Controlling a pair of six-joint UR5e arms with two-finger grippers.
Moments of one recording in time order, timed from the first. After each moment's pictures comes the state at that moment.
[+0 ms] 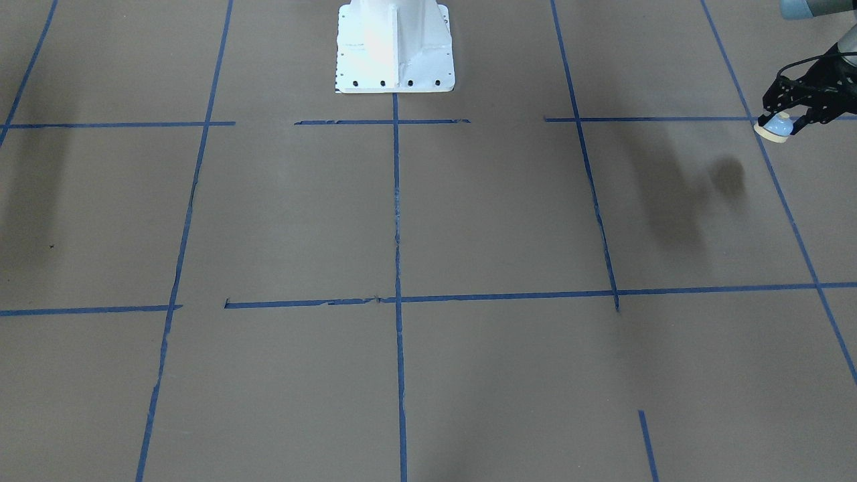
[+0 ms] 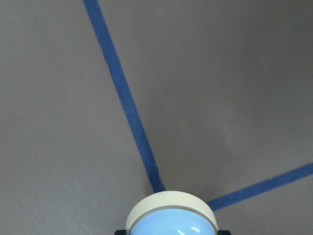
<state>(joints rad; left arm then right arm) -1.13 -1.14 -1.76 -2.39 -2.28 -0.44 1.53 -1.73 1.82 -1.69 2.31 -0.09</state>
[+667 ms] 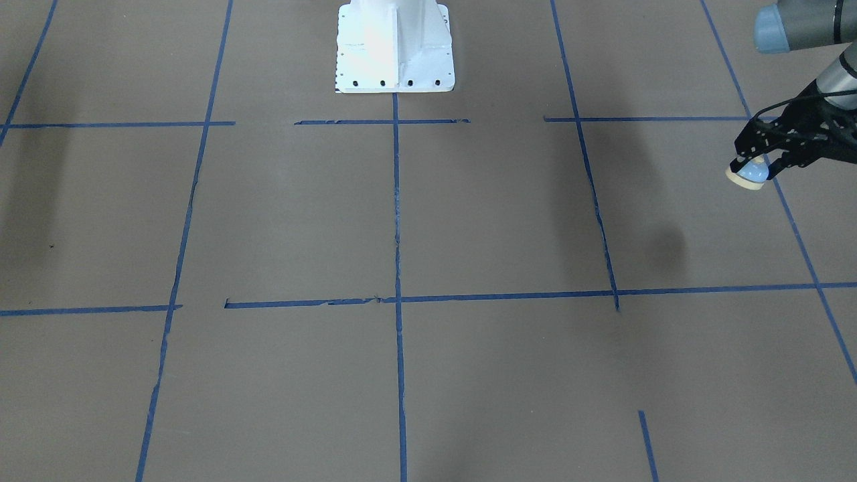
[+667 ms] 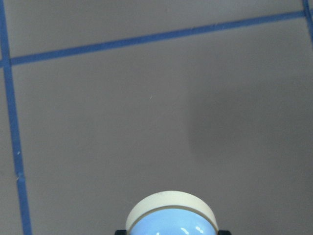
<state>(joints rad) -1.08 -1.59 -1.84 -1.90 -2.28 -0.61 1.53 -1.73 1.82 -1.69 2.31 -0.08</state>
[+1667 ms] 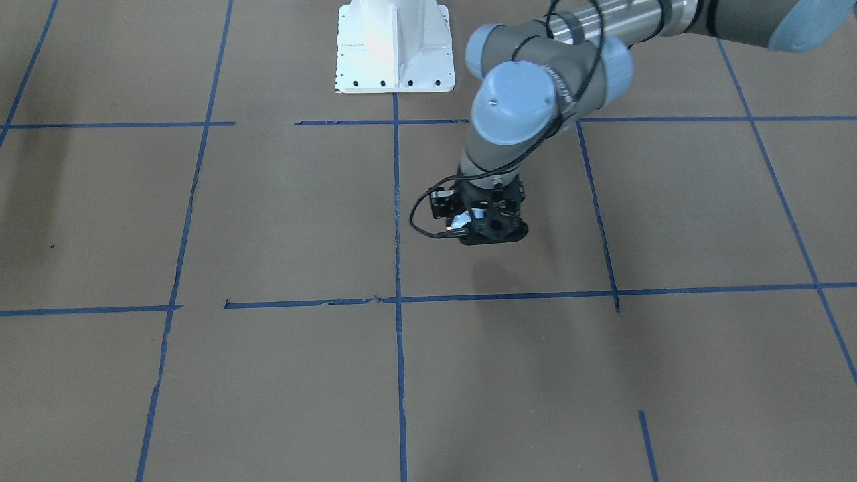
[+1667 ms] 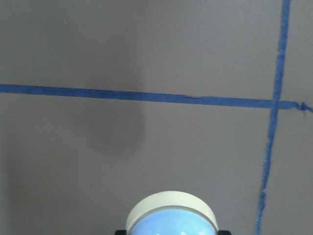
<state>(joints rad) -0.68 -2.49 -1.42 -1.46 -2.09 -1.15 1.53 -1.73 1.82 -1.70 2.31 -0.08</state>
